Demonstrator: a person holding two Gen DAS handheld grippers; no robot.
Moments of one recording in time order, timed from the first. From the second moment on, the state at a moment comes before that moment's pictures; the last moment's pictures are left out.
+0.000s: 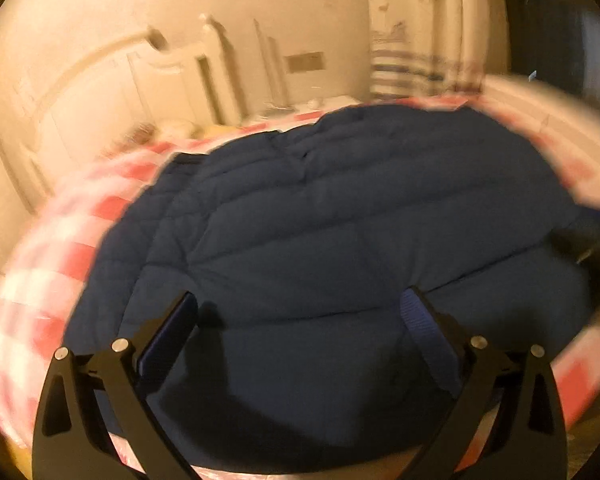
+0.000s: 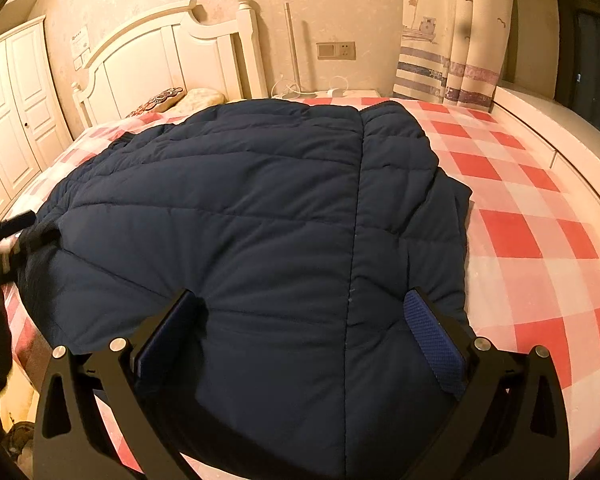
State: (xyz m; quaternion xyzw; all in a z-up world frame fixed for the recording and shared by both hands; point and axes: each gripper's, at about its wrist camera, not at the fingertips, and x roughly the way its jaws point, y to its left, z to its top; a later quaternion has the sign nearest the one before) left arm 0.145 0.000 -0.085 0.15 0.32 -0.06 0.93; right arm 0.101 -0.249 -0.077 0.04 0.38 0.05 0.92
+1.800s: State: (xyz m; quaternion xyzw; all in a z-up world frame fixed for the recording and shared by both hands) left arm 0.160 0.156 -0.090 0.00 0.37 0.01 0.93; right arm 0.092 -0.273 -0.093 0.34 0.33 0.03 0.88
